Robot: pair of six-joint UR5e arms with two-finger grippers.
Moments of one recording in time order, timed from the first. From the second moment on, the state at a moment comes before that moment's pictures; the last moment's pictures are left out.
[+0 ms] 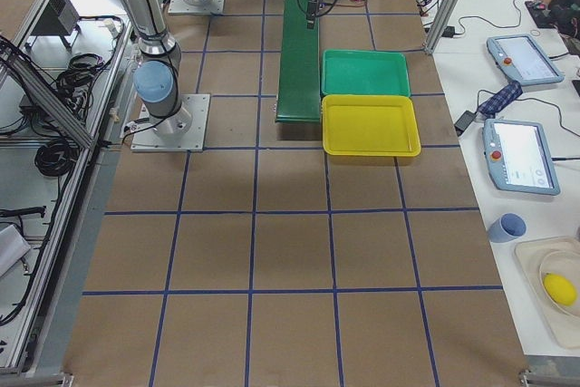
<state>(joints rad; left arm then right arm) -1.22 -1.79 -1.85 -1.15 1.60 -0.26 1.64 -1.50 1.52 -1.55 -1.60 0.30</state>
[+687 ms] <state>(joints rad) -1.45 -1.82 -1.84 -1.29 1.45 -1.02 1.64 -1.50 1.52 -1.55 -1.60 0.30</state>
